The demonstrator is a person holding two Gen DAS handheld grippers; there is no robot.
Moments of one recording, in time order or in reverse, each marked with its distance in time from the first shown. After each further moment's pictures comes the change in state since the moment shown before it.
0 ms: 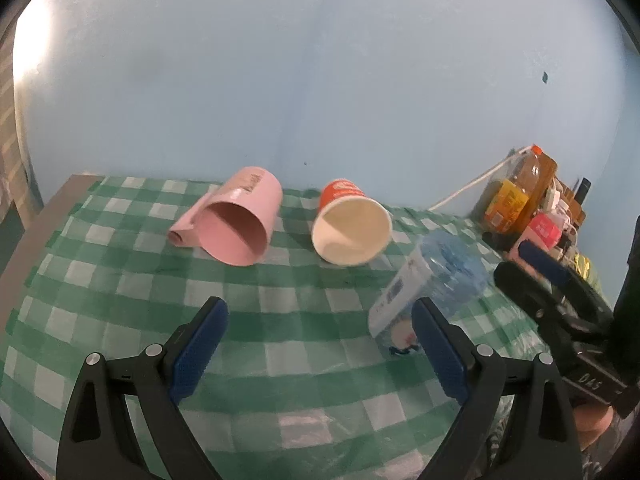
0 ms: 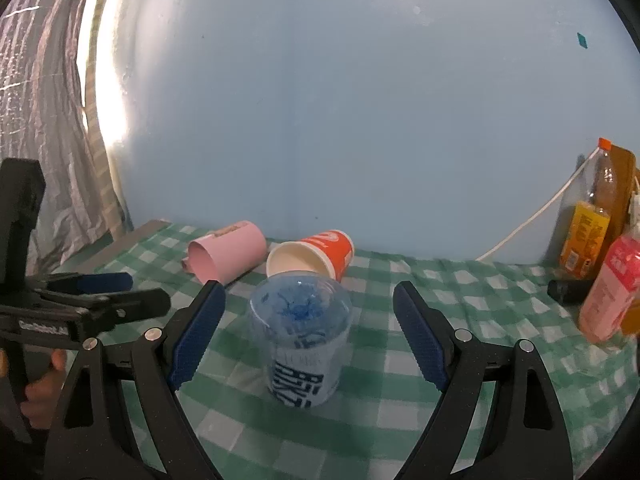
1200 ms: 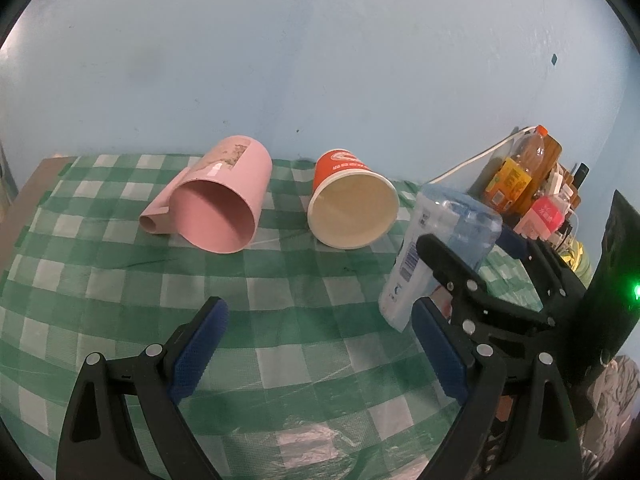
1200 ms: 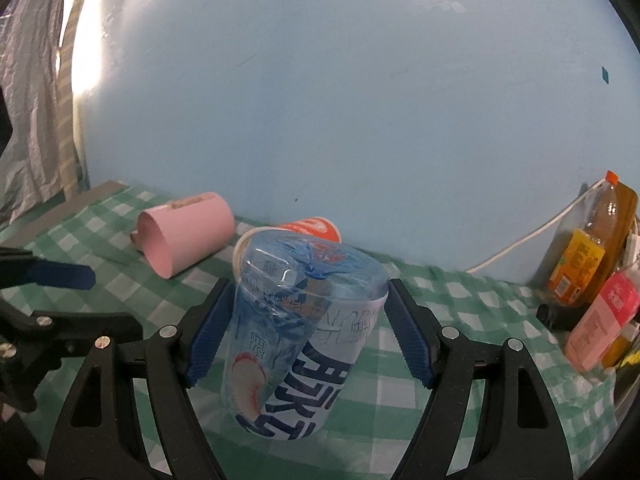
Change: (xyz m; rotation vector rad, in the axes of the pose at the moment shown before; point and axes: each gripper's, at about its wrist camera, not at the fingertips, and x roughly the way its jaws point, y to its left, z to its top) left arm 0.034 0.006 0.010 -0.006 0.125 -0.036; right arm 0.071 0.019 -0.004 -0.133 0.074 -0.135
